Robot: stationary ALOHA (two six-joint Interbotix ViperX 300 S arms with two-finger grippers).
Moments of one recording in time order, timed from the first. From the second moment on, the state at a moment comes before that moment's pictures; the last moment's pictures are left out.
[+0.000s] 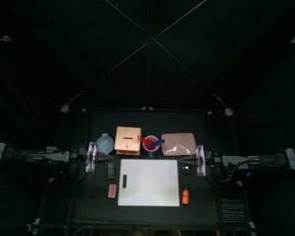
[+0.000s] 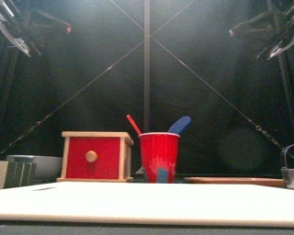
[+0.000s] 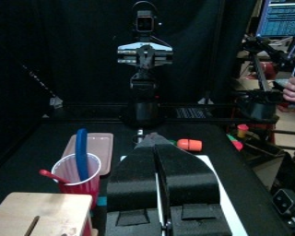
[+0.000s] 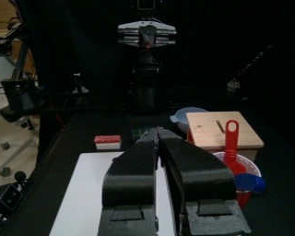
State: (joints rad) left arm 0.00 -0.97 1.19 0.00 -0.29 0.00; right arm 0.00 -0.97 1.19 0.00 -0.29 0.00
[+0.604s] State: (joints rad) left arm 0.00 -0.92 1.22 -0.64 -0.08 -0.01; right arm -0.06 -0.85 1.19 0.01 -0.22 0.02
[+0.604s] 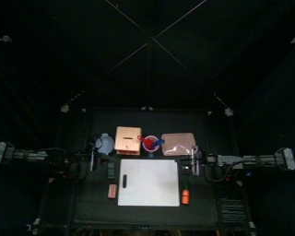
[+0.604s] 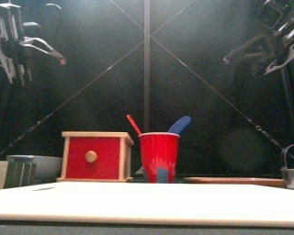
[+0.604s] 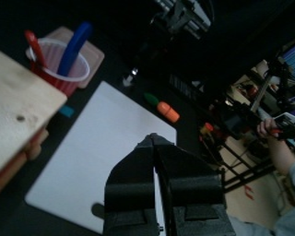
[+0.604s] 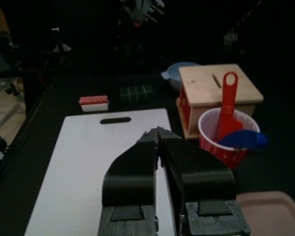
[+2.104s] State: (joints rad) left arm -0.06 -0.56 1.22 -0.97 0.30 -0.27; right arm -0.06 -0.75 1.19 0.20 -0.05 0.05
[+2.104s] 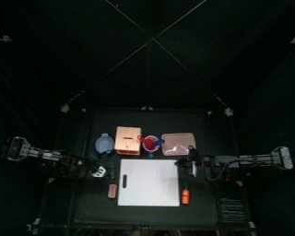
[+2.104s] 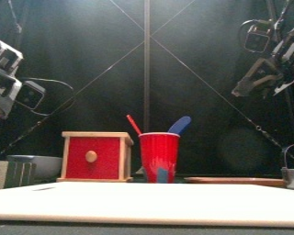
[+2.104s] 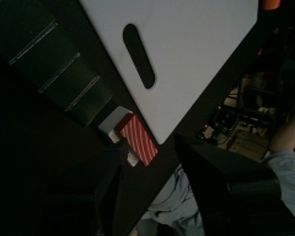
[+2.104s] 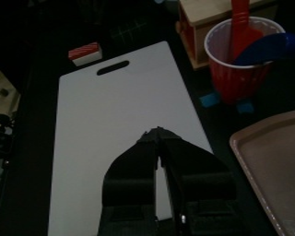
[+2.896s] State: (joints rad) left arm -0.20 -0.63 1.18 -1.20 0.39 -0.39; right arm -0.07 -0.75 1.14 0.40 -0.03 0.05
